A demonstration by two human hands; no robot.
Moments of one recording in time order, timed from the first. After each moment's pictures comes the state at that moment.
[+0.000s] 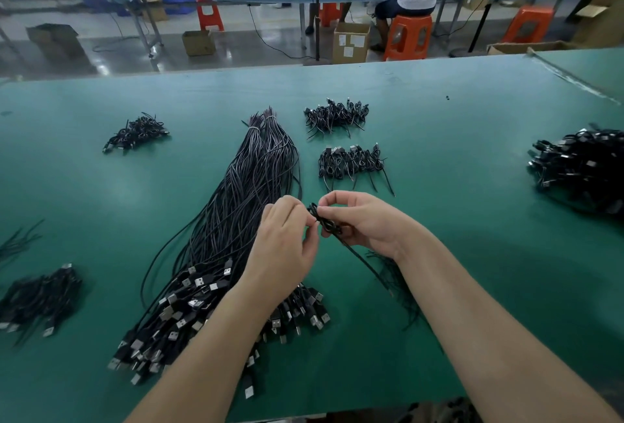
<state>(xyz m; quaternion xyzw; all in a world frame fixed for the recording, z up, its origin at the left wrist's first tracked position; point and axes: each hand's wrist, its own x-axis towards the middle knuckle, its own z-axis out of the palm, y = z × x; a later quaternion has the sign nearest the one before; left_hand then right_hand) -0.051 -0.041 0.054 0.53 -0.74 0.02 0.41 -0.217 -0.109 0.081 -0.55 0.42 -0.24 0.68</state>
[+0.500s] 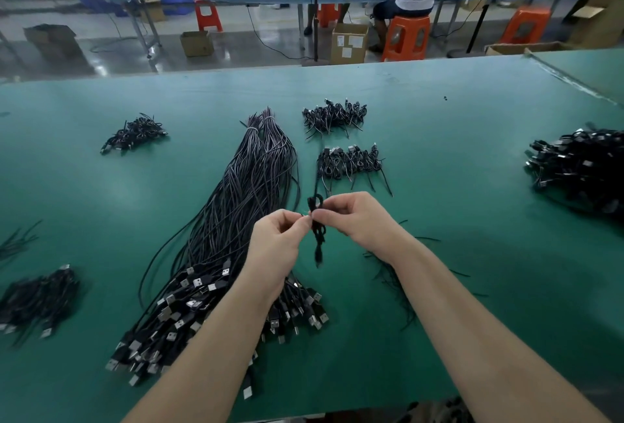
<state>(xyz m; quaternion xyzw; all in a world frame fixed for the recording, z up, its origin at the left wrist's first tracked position) -0.056 -0.045 0.059 0.60 -0.41 -0.44 0.52 -0.215 -0.103 0.073 -0.67 0.44 -0.30 0.51</state>
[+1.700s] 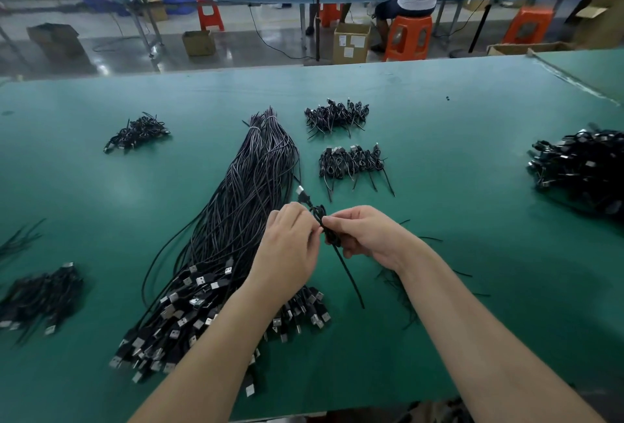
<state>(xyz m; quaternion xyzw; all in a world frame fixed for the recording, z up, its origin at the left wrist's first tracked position) -0.050 -0.044 0.041 0.53 -0.76 0.04 0.37 -0.221 -0.101 0.062 -0.55 0.45 -0.25 0.66</state>
